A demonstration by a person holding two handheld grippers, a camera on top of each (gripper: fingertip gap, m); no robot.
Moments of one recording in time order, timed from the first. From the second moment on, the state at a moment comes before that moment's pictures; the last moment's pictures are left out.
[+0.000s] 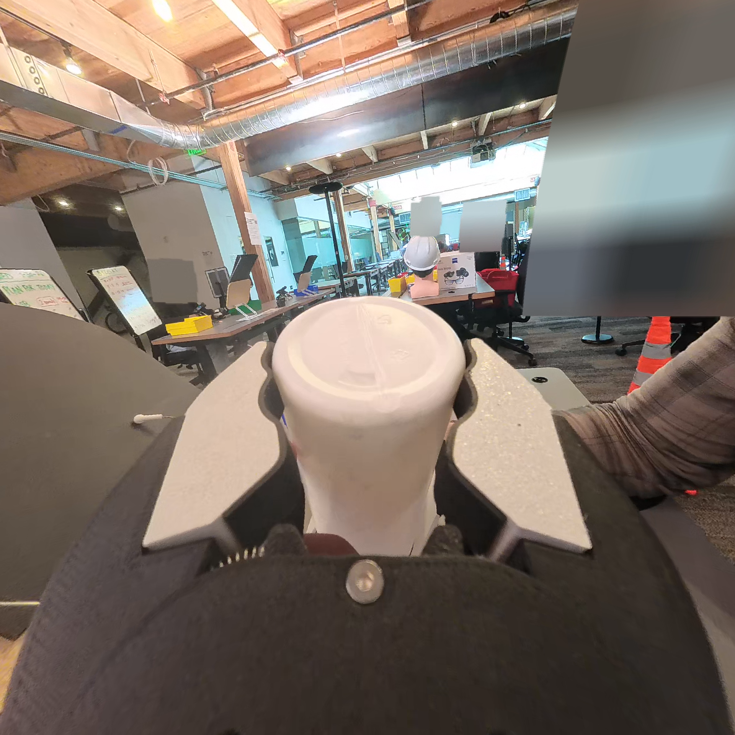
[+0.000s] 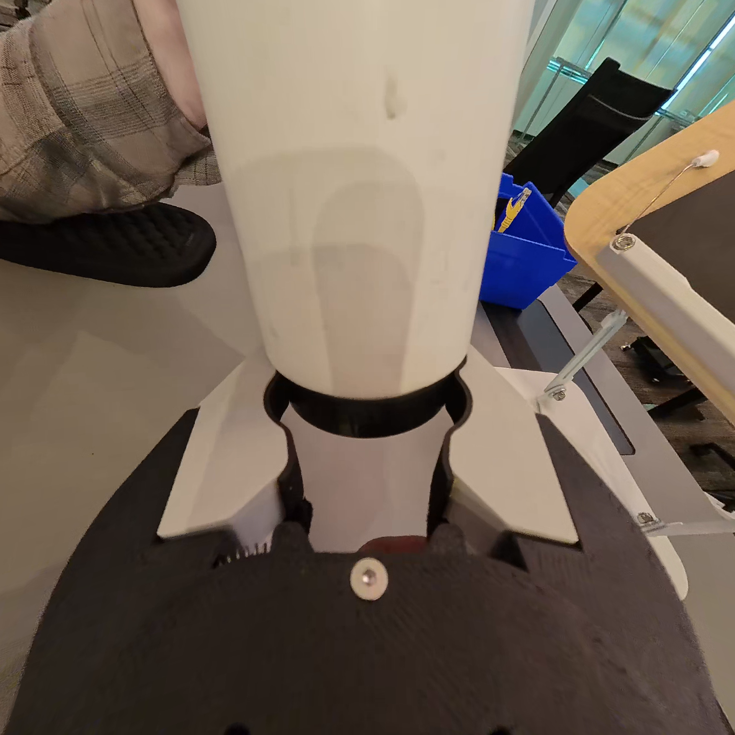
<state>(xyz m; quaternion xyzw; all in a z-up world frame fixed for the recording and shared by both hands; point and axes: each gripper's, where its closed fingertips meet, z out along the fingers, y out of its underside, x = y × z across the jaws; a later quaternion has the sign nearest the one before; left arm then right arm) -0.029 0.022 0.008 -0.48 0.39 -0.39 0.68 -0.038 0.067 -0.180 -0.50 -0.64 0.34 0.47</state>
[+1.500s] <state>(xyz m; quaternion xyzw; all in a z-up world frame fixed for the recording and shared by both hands) -0.061 0.028 -0.034 -0.57 0.48 -0.24 0.62 0.035 0.081 -0.152 -0.51 -0.68 0.26 0.45</state>
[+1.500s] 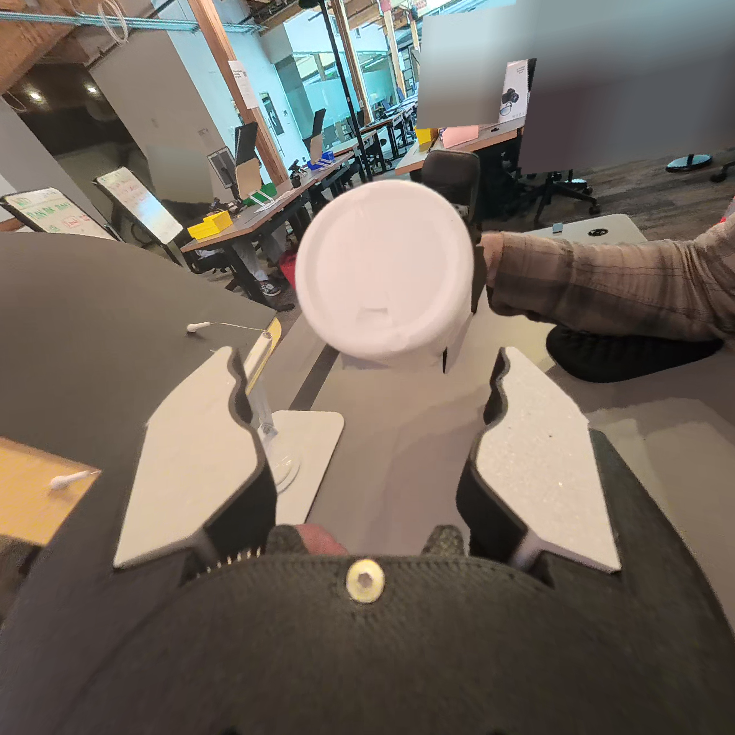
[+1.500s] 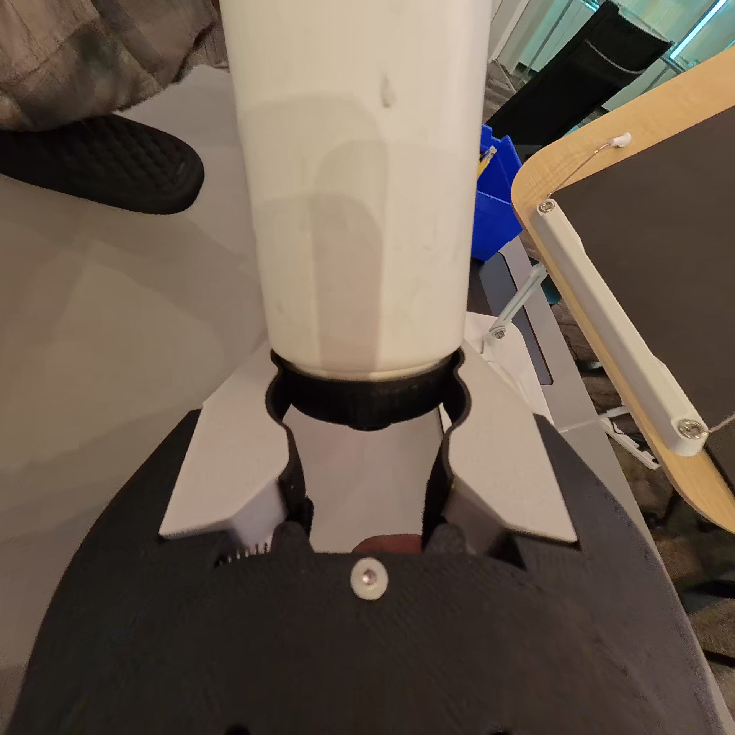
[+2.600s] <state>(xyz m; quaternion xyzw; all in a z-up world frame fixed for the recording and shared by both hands) -0.045 0.037 -0.100 -0.60 0.59 -0.10 0.53 0.051 0.087 -0.183 -0.54 -0.74 0.11 0.39</state>
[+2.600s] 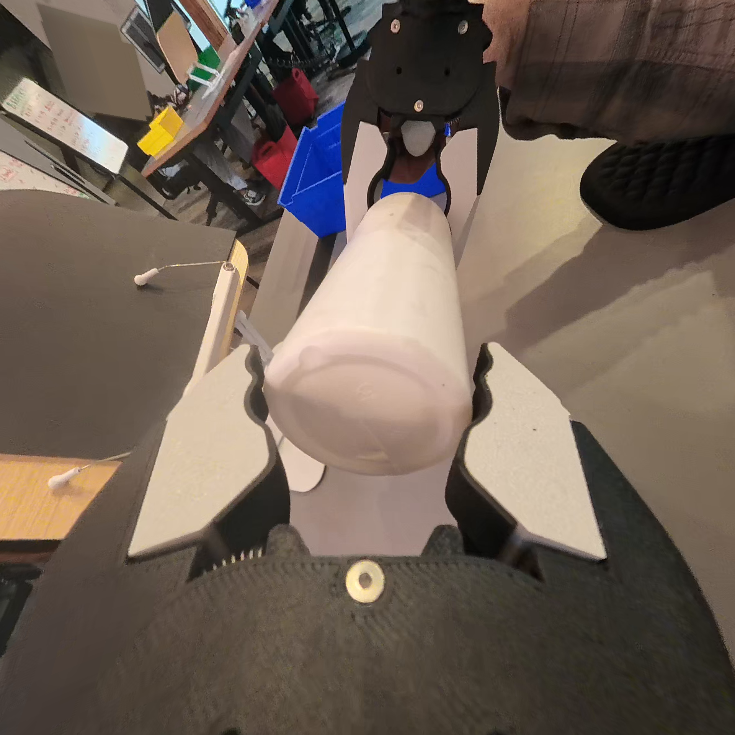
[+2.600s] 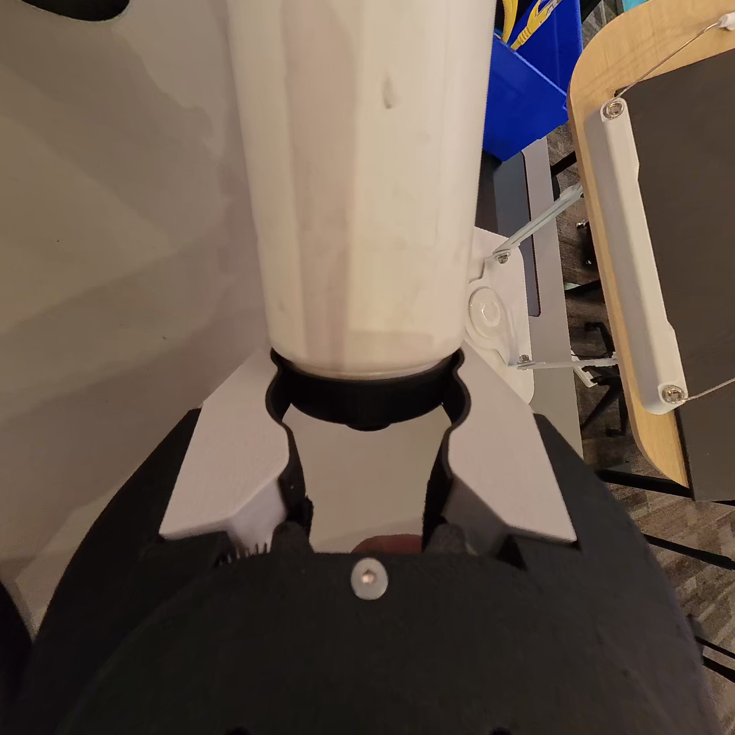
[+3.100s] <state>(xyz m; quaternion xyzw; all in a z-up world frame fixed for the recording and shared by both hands) -0.034 0.030 -0.106 -0.59 0.60 -0.13 0.52 0.051 0.080 -0.182 -0.54 -0.75 0.10 0.38</state>
